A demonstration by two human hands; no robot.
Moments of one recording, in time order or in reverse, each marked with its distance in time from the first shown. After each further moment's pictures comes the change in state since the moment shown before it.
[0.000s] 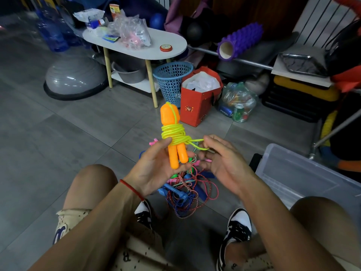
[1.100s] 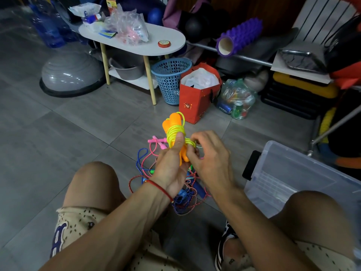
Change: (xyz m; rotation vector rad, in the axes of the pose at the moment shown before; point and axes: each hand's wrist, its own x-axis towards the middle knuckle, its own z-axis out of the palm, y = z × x) left_hand 0.024 -0.035 0.045 -0.056 0.500 0.143; right_hand 0.009 0.037 0.017 -1.190 0.482 -0.806
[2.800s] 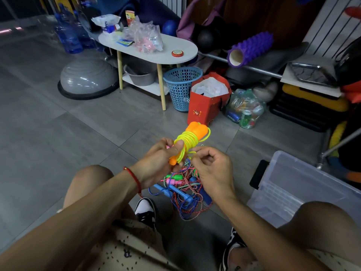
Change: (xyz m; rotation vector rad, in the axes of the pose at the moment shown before) left_hand 0.008 0.053 -0.059 0.413 -0.259 0.021; right_hand -0.010 -0.026 0.010 0.676 -0.136 0.564
